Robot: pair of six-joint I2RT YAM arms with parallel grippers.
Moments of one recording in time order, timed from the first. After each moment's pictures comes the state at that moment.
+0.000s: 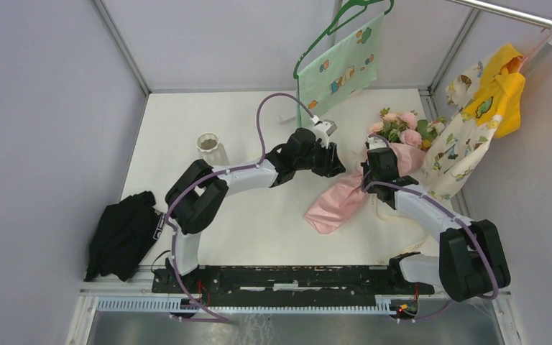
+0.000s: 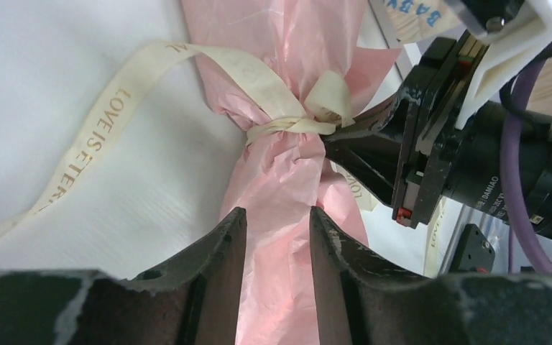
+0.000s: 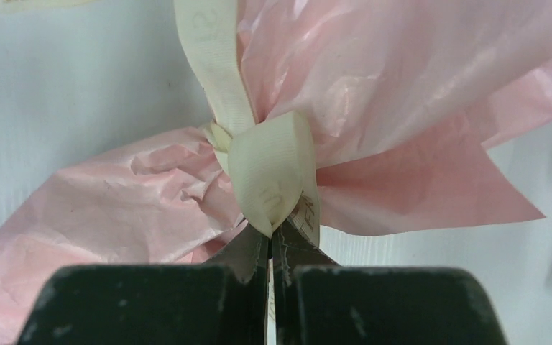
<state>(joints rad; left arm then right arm) -0.86 1.97 1.32 0.22 0.27 -0.47 0.27 1.29 0.66 -0.23 0.26 0.14</state>
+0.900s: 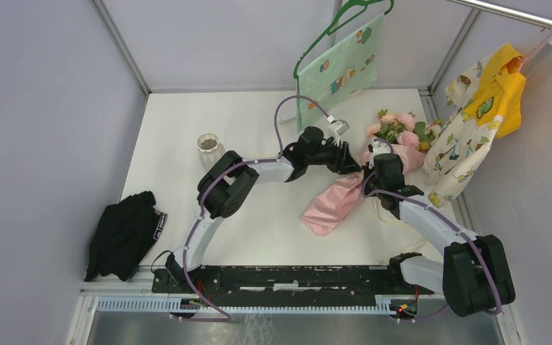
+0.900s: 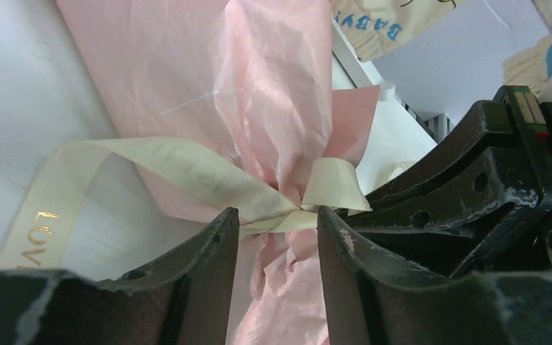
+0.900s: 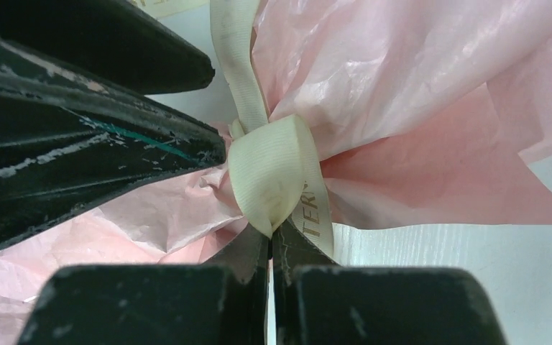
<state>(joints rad) -0.82 2.30 1.54 0.50 0.56 -0.50 0.25 1.18 0.54 -0.13 0.10 0.19</state>
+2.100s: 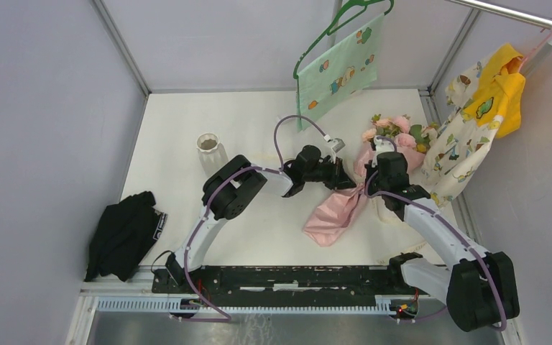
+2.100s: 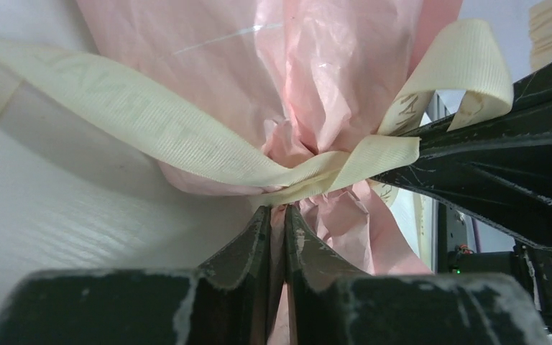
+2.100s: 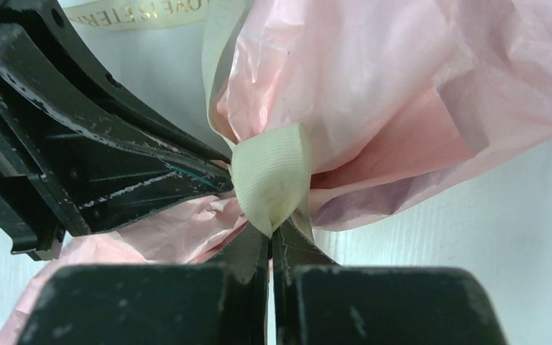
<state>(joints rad) -0.85 2.34 1.38 0.67 0.54 -0.61 0.25 1.08 0.57 -0.23 0.12 0.19</state>
